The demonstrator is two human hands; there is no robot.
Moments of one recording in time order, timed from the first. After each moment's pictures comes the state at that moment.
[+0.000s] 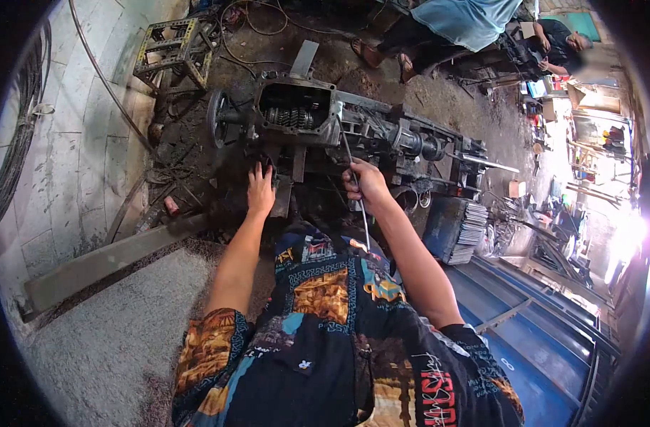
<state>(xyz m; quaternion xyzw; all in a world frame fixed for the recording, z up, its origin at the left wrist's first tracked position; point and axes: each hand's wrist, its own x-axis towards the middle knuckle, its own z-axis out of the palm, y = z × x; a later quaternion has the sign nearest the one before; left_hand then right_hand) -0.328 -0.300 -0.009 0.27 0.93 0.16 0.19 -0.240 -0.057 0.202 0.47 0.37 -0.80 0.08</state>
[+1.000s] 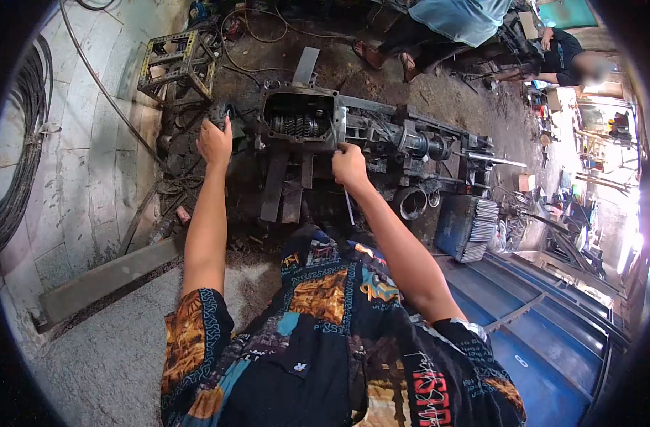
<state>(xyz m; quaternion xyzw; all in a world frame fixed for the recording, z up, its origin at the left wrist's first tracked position) -0.530 -0.295 0.073 0.04 0.99 0.16 0.02 -0.306 -0.080 0.164 0.49 0.75 -0.45 0.04</state>
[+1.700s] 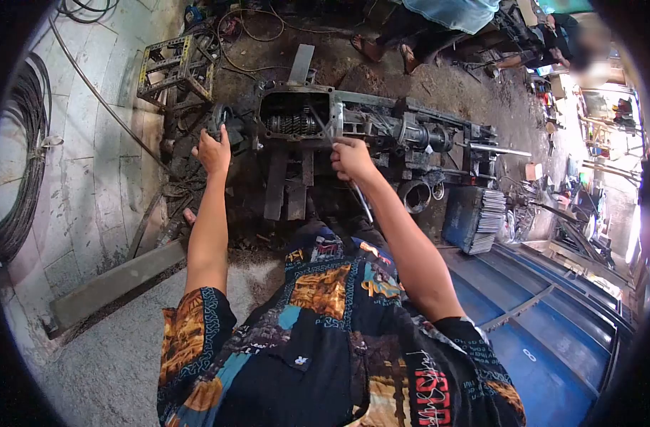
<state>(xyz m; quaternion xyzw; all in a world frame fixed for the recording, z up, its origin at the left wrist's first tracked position) -0.516 -0.310 0.061 0.06 0.99 0.14 0.00 -0.305 -0.064 0.205 0.48 0.47 -0.74 0.09</state>
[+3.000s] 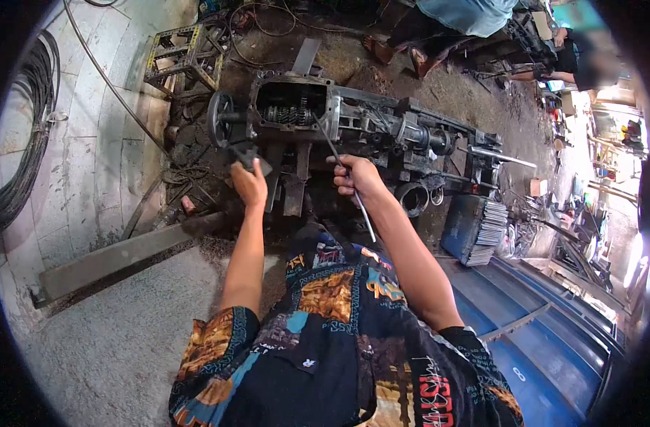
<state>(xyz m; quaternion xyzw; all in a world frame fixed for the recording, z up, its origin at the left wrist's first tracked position) -0.349 -0.293 0.004 0.01 0.97 0.24 -0.03 -0.243 -0.052 0.204 0.44 0.31 -0.83 0.14</state>
